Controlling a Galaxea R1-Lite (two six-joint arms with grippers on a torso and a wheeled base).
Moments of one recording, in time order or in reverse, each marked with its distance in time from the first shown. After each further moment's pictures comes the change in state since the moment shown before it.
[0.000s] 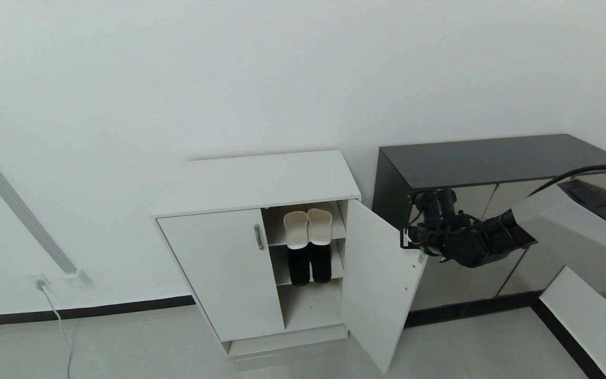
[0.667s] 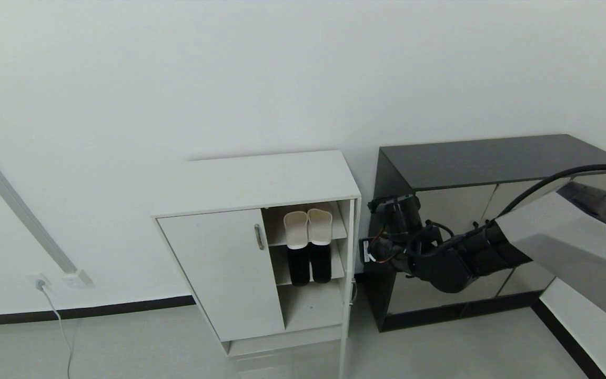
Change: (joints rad) left arm 0.000 0.000 0.000 0.000 0.000 -0.002; right arm 0.228 -0.103 0.115 -0.053 0.011 0.035
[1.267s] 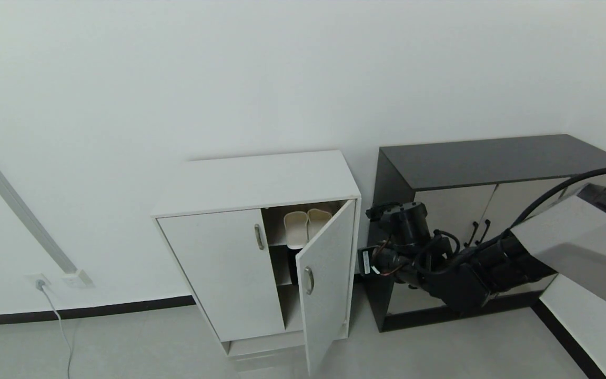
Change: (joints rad) left arm 0.000 0.000 0.000 0.000 0.000 0.001; right arm 0.041 -0.070 0.149 -0.094 0.044 -0.036
